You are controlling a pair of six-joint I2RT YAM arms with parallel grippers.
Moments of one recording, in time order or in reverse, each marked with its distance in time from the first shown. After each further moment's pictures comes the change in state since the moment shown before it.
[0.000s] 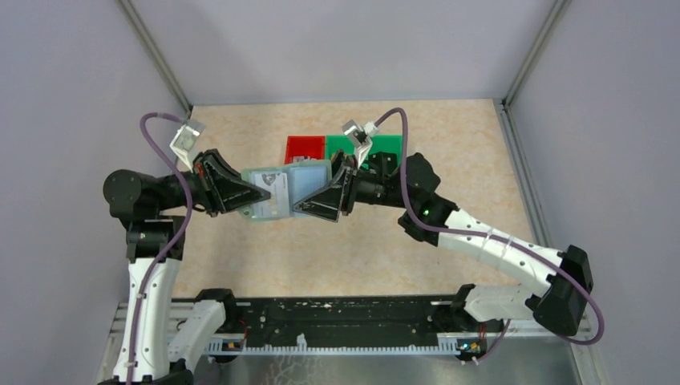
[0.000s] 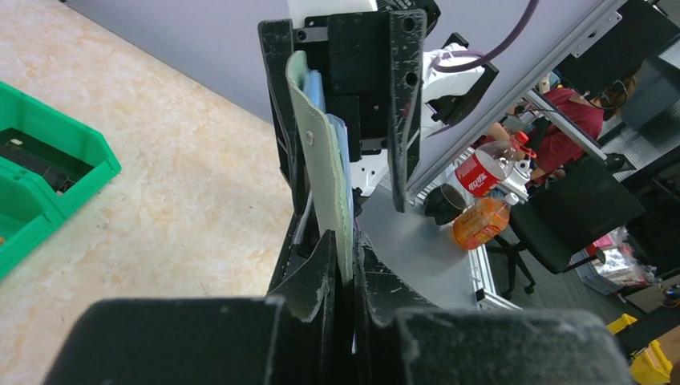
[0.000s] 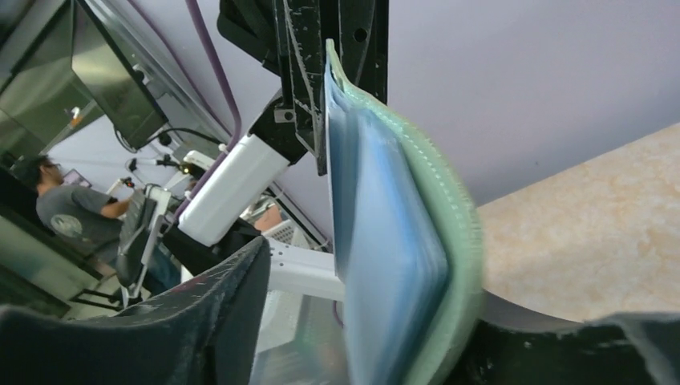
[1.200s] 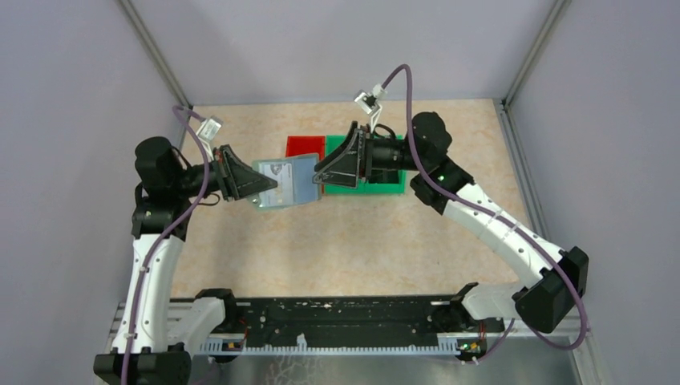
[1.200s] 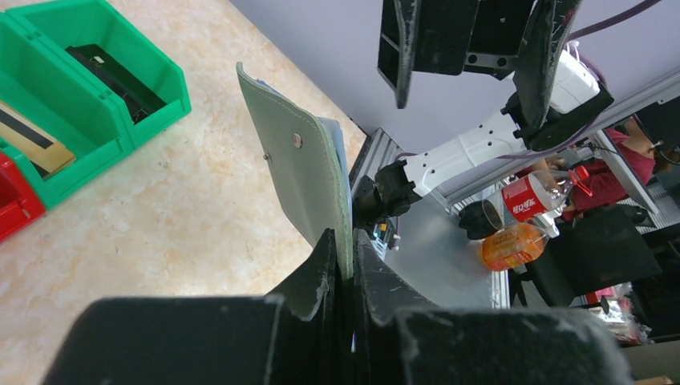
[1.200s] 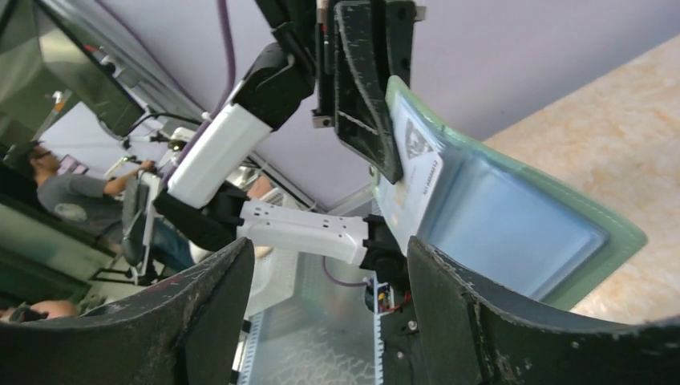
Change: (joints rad) left arm 0.000 0.122 0.032 -0.507 -0.113 0.464; right arm -0.266 0.074 0.215 -0.327 -0.283 -0.021
